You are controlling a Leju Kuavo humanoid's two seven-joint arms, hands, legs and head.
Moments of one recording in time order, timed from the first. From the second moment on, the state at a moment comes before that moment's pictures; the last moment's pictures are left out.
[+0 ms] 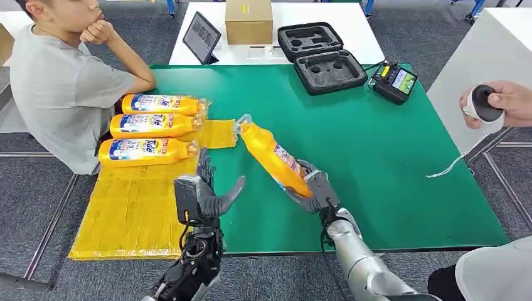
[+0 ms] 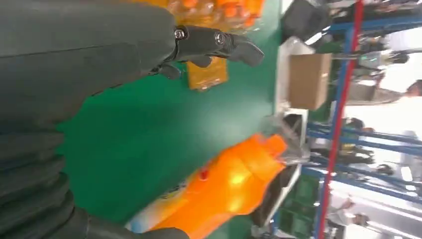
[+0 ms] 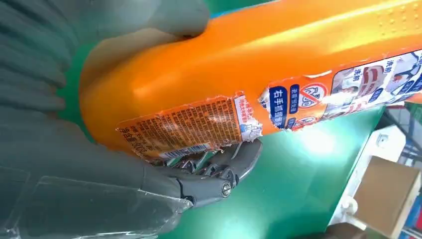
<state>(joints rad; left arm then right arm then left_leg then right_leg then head) -0.32 -0.31 -0.43 -0.94 0.41 0.55 -0.70 -0.52 0.15 -0.20 -0.45 0.45 -0.15 -0.70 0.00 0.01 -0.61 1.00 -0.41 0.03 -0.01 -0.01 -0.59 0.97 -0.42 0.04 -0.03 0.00</state>
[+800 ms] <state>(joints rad) -0.38 -0.33 -0.47 -0.79 0.47 0.51 -0.70 -0.48 0.16 0.00 -0.51 0.37 -0.17 -0.70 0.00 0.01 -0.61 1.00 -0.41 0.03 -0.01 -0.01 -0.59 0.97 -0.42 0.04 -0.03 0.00</state>
